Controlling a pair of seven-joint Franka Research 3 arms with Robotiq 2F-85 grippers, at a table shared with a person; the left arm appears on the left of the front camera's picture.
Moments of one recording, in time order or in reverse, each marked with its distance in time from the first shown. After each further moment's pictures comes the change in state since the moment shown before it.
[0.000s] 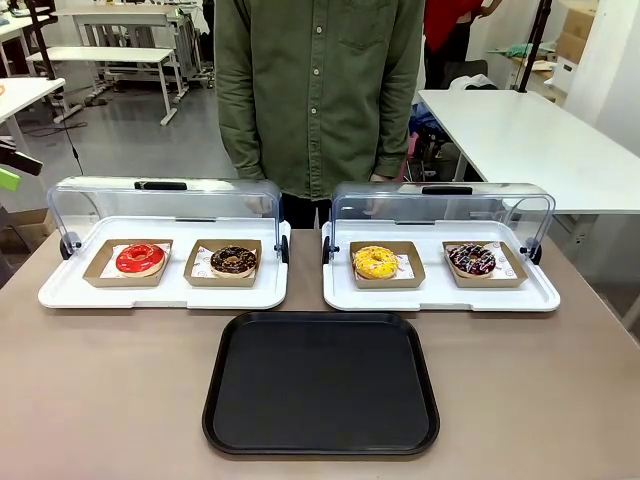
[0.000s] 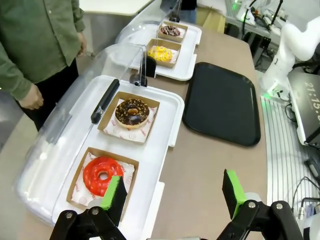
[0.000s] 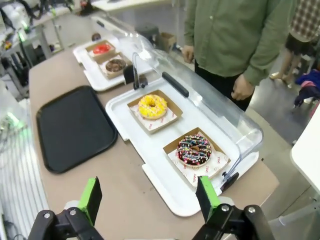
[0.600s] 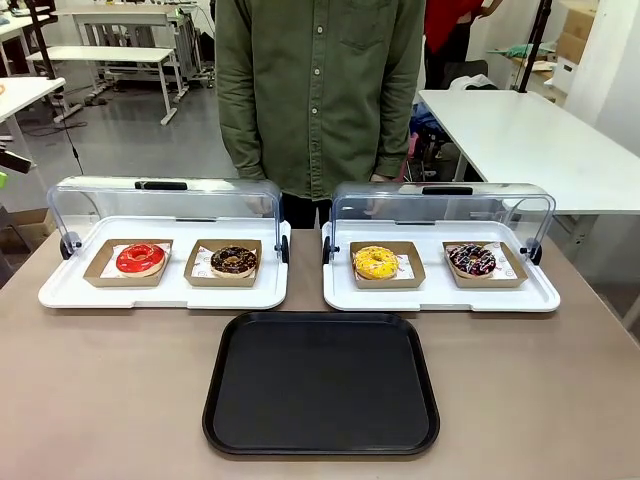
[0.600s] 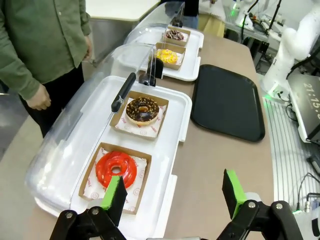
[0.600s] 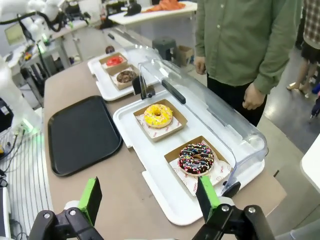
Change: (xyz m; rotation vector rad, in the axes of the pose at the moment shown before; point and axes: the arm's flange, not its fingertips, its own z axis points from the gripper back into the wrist) left arm -0.026 0.029 0.021 -0.008 -0.044 -0.012; right arm -0.014 -0.047 -0.002 0.101 -0.055 -0.020
